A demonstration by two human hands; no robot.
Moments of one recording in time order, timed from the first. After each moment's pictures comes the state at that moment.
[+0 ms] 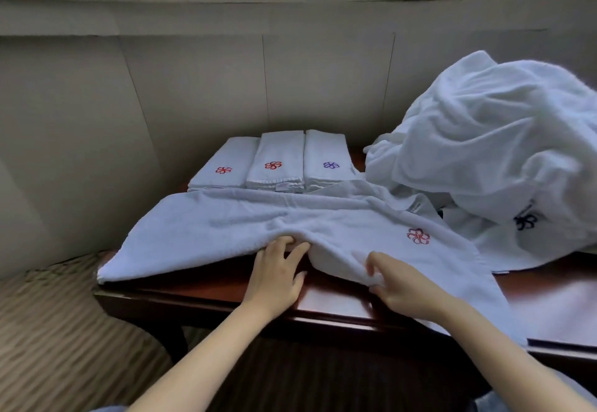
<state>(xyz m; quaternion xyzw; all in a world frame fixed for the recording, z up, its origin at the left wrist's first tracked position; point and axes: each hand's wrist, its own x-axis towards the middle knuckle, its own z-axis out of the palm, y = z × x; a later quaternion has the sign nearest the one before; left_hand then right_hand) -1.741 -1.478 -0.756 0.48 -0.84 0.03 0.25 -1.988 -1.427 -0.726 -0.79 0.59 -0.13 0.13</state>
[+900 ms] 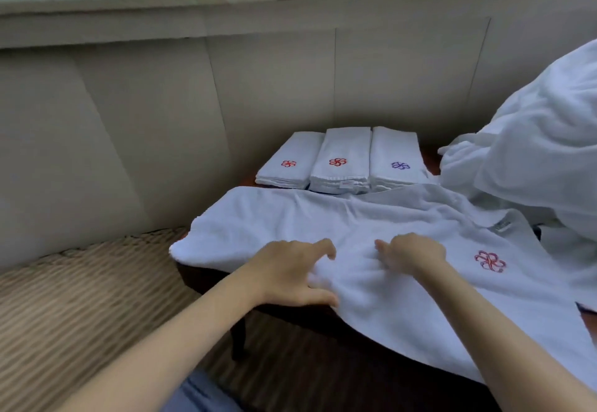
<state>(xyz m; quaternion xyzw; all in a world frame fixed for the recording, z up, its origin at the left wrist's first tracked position) -1.661 -1.450 -0.676 0.49 -0.87 -0.04 0.05 -1.898 -1.516 -0.709 -0.67 0.74 0.04 0.07</state>
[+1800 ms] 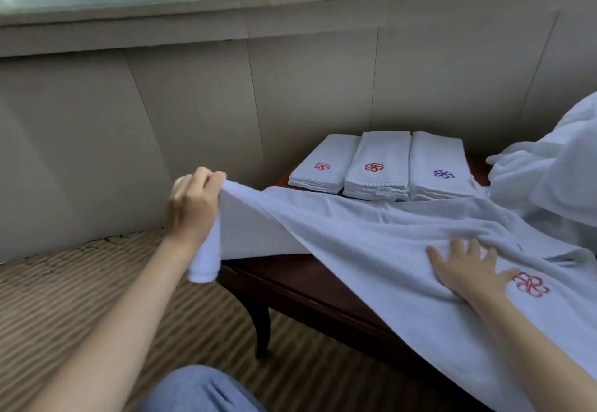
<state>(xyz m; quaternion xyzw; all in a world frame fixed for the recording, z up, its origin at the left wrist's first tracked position) -1.506 -1.493 -0.659 0.58 -0.61 0.42 0.34 -1.928 -1.546 -0.757 -0.59 0.80 -0.05 0.10</state>
